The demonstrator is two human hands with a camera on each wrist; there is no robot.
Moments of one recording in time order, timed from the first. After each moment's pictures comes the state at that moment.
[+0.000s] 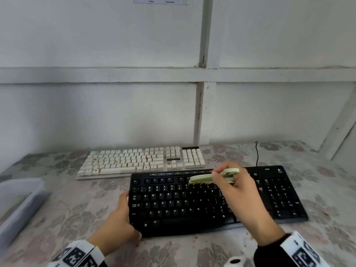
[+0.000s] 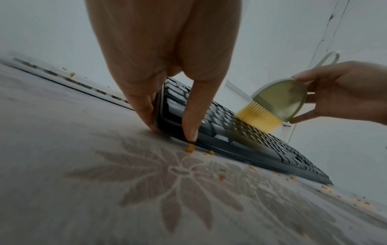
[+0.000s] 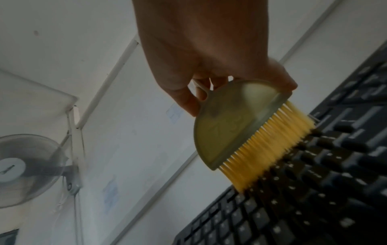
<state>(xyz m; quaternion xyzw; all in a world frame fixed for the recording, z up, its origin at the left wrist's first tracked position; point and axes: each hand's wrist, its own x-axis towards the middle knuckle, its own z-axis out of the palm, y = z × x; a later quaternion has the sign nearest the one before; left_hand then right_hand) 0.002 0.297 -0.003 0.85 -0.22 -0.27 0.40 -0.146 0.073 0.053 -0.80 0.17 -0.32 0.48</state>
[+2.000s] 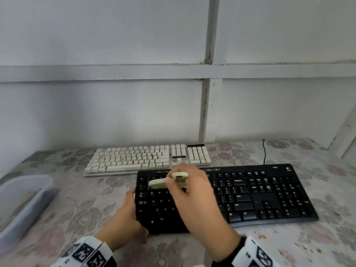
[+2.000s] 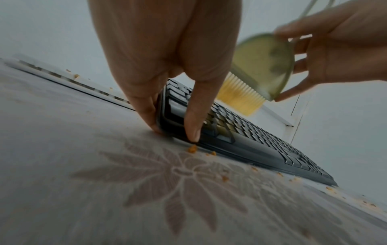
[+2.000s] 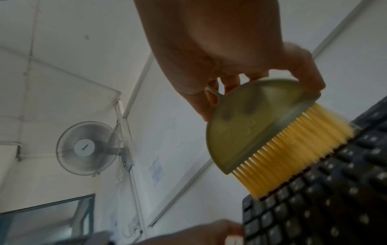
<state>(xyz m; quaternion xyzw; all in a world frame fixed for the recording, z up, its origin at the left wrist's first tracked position) 0.001 0.297 0.002 0.87 -0.22 -0.26 0.35 -0.111 0.165 0.076 -0.87 0.16 -0.25 0.39</state>
